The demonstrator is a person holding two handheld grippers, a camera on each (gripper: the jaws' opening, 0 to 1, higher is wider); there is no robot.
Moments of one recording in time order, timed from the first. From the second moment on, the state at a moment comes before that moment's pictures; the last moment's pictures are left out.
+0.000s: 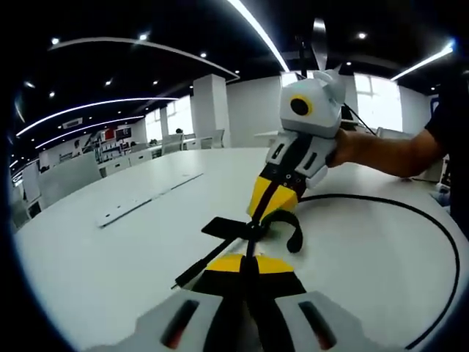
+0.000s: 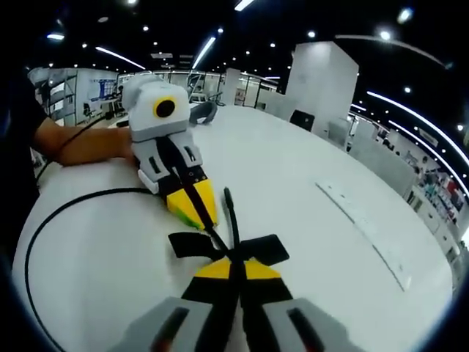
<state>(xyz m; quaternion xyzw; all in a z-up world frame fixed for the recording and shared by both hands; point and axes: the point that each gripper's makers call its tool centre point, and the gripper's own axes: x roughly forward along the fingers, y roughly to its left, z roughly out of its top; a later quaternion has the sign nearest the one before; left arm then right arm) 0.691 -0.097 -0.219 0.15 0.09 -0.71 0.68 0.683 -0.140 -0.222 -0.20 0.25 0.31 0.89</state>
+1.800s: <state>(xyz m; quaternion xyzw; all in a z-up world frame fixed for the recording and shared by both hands) 0.697 -0.117 -0.213 0.16 0.04 -0.68 0.72 0.673 -0.139 -0.225 -0.19 0.25 0.32 0.89</state>
